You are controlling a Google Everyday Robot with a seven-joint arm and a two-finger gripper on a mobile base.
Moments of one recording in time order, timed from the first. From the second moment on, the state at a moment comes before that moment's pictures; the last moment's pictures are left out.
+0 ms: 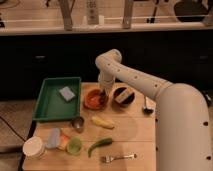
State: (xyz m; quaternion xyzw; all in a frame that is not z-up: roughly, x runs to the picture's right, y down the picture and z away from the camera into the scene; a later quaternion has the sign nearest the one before) arm 0.007 0.022 0.865 -0.25 -0.18 -0.41 0.86
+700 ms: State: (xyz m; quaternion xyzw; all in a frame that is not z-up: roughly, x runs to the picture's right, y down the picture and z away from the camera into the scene) arm 0.007 0.023 0.869 -0.25 -0.18 -0.41 0.86
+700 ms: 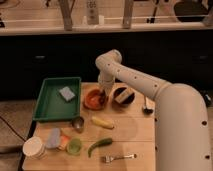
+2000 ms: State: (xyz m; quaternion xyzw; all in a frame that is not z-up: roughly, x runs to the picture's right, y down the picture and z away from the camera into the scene) arm 0.011 0.024 0.870 -0.25 -0.19 -0.41 0.86
